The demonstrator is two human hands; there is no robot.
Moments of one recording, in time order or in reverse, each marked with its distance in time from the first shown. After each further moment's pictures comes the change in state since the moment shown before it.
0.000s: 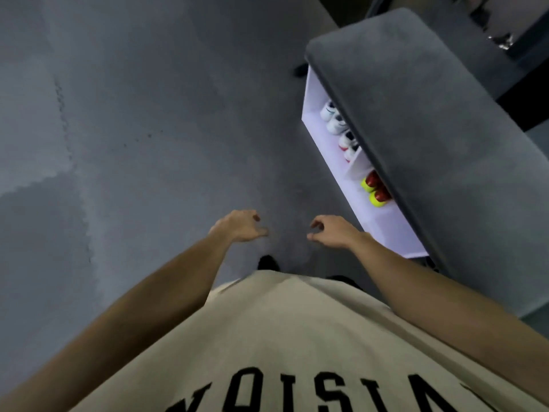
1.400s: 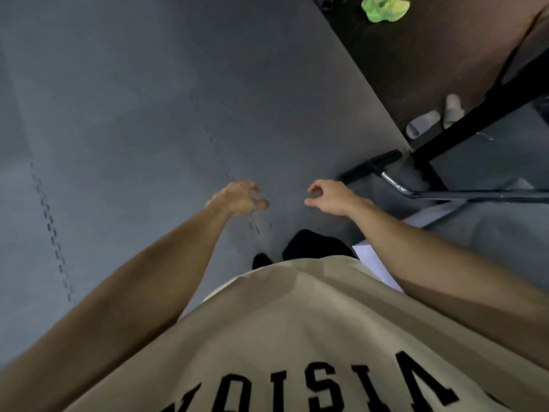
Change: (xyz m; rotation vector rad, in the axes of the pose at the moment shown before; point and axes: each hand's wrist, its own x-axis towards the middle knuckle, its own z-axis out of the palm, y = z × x) left_hand 0.608 -0.078 -0.786 -0.054 -0.004 0.042; right_hand 0.698 -0.433 -0.570 0.085 0.121 0.010
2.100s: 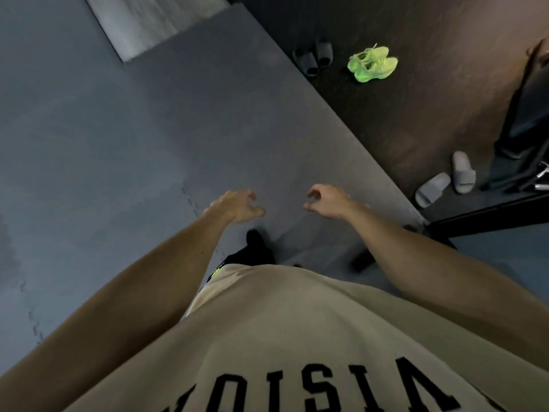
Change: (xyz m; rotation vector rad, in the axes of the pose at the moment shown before) left_hand 0.334 0.114 -0.333 0.162 0.015 0.023; right_hand 0.344 -0.101 -0.289 0.094 -0.001 0.039
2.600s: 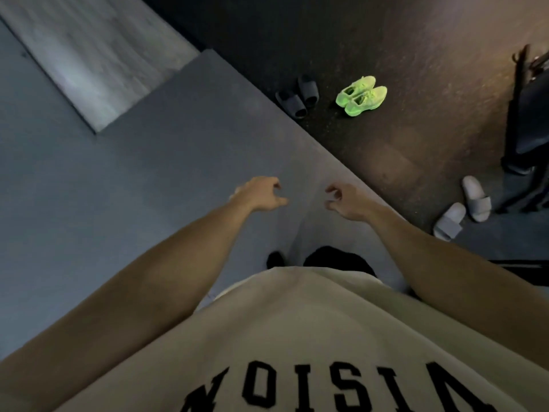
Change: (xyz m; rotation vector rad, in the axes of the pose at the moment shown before) left_hand 0.280 0.088 -0.278 0.177 0.022 0.298; right_hand 0.237 -0.091 -0.214 0.146 0.162 0.174
